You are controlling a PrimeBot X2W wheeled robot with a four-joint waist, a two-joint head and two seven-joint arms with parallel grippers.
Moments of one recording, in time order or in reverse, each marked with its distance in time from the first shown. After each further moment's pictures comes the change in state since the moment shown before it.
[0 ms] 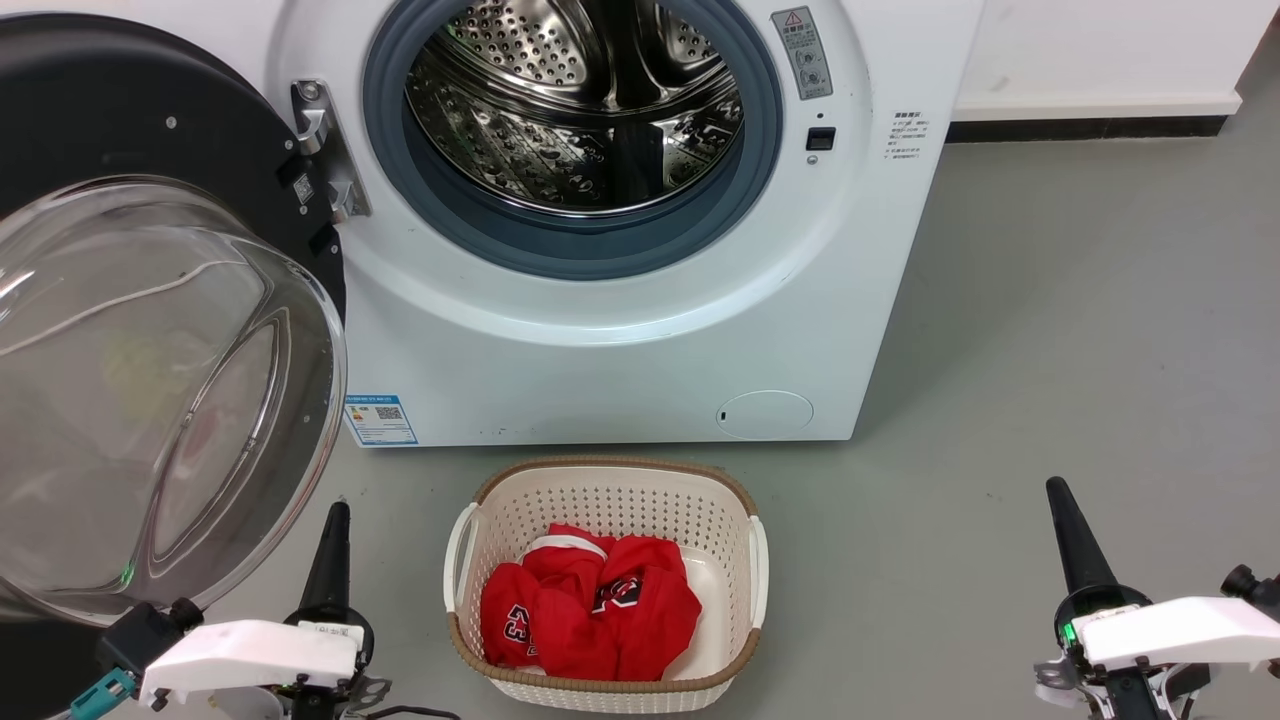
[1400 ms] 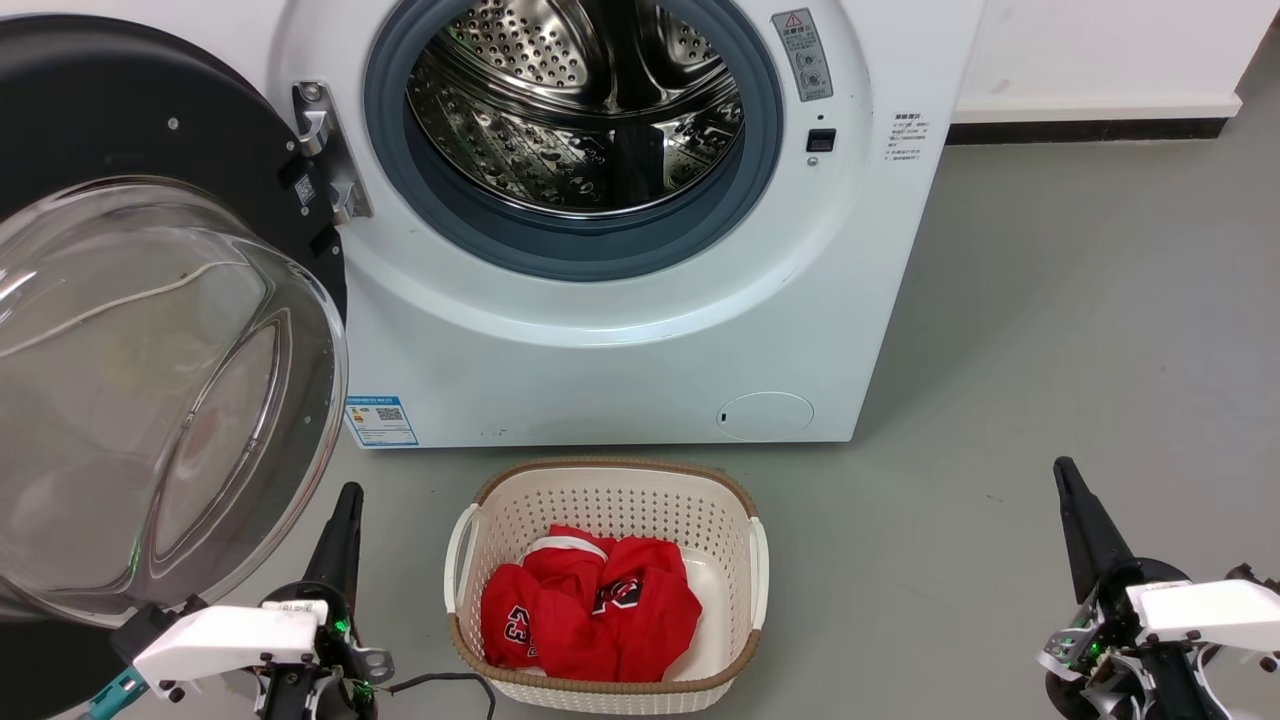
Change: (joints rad) left arm -0.043 0.000 0.008 0.033 -0.379 -0.005 0.093; right arm -0.046 0.001 -0.039 0.034 0.374 0.000 0.093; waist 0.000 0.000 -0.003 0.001
